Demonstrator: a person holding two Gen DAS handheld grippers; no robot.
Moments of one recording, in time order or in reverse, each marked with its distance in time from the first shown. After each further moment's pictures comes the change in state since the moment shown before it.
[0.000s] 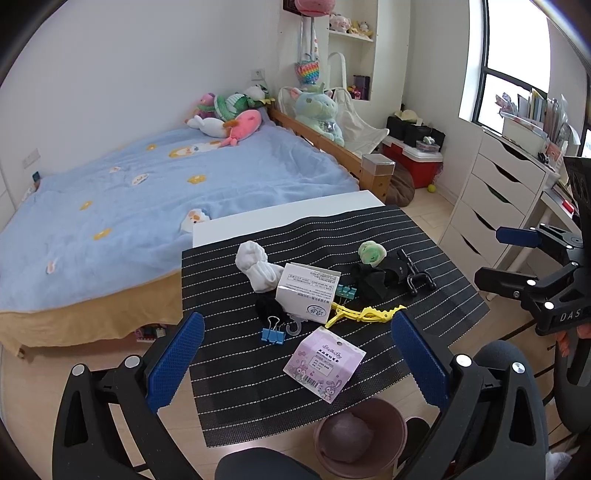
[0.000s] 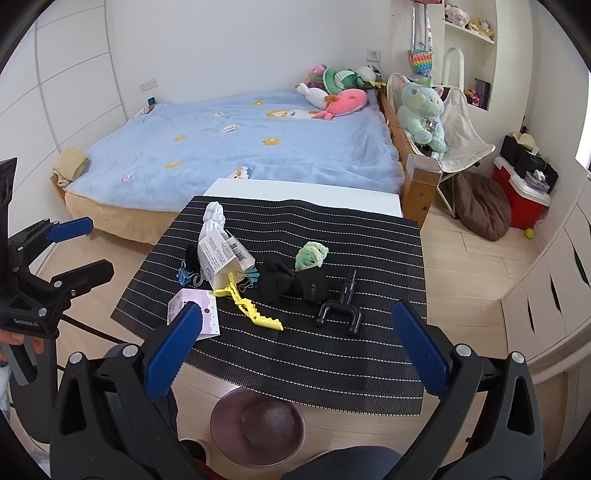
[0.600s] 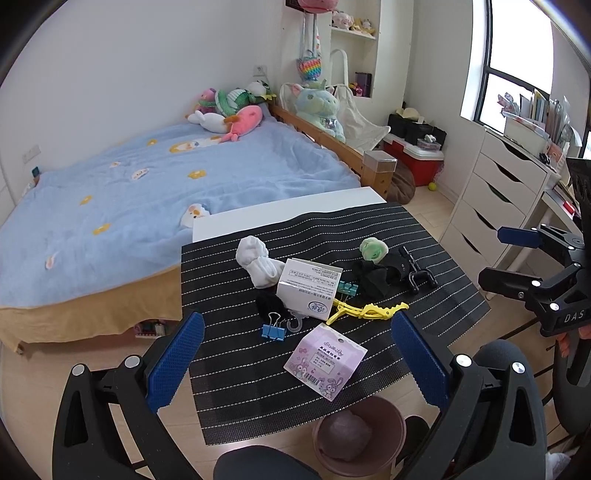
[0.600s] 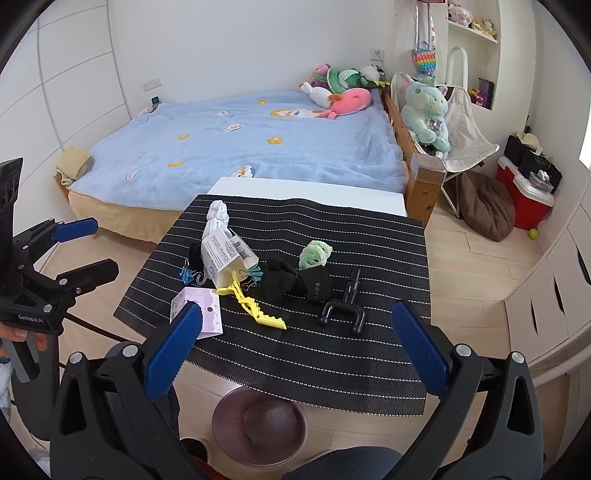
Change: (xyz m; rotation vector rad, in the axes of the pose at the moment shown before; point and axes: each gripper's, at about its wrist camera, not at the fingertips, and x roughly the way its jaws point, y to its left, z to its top) left arm 0.002 0.000 -0.002 -0.003 0.010 -0.001; right arm 0.001 0.000 -0.001 -0.003 0.004 0.017
